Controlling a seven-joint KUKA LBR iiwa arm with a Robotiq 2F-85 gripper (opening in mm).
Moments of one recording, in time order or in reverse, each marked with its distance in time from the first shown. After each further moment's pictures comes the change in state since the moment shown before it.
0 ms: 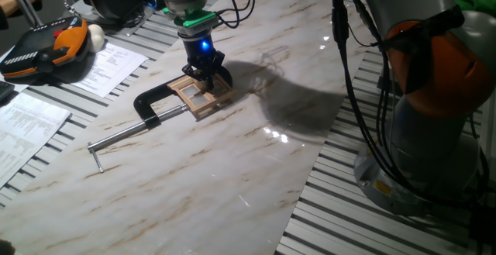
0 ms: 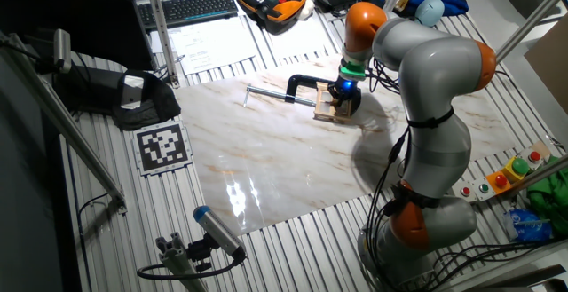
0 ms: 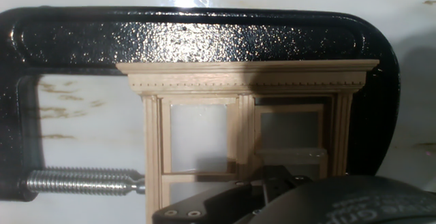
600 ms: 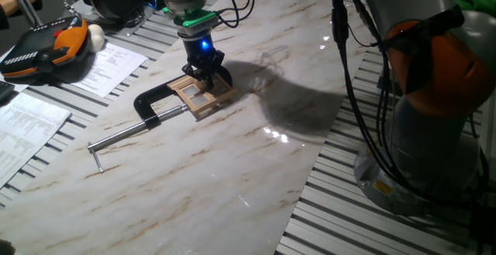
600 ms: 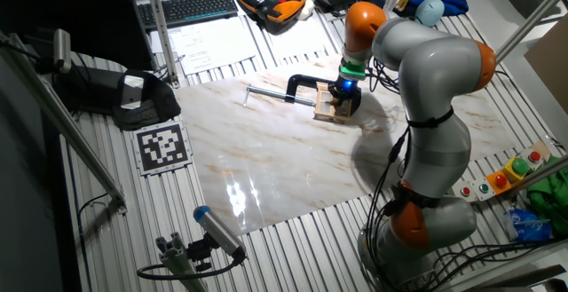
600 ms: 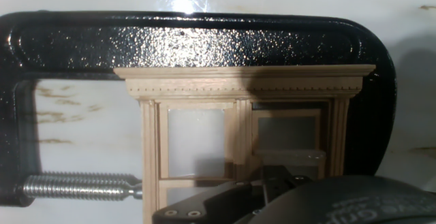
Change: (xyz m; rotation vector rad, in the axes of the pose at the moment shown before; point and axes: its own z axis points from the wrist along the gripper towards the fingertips) arm -0.004 -0.002 0.000 0.008 -0.008 -0.003
